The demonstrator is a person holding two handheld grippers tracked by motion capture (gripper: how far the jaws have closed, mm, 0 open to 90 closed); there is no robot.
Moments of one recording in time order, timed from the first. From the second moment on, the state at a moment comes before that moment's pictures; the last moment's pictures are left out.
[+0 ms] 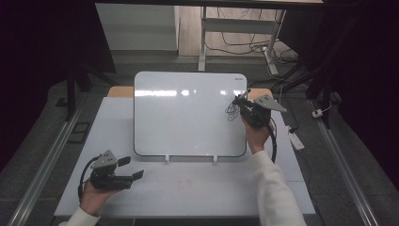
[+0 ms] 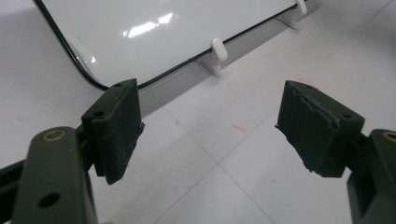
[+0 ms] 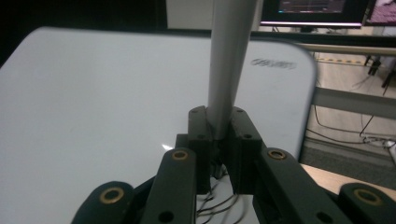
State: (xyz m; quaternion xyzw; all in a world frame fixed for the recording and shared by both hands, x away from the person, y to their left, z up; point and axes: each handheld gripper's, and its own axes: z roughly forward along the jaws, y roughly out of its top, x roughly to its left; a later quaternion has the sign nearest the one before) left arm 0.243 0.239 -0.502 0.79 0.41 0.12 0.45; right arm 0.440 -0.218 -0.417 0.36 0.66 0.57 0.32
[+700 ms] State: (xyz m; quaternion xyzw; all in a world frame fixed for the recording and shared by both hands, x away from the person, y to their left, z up) left arm 0.245 0.238 -0.503 0.79 0.41 0.12 0.45; right arm 0.422 -0.199 -0.431 0.32 0.71 0.55 0.31
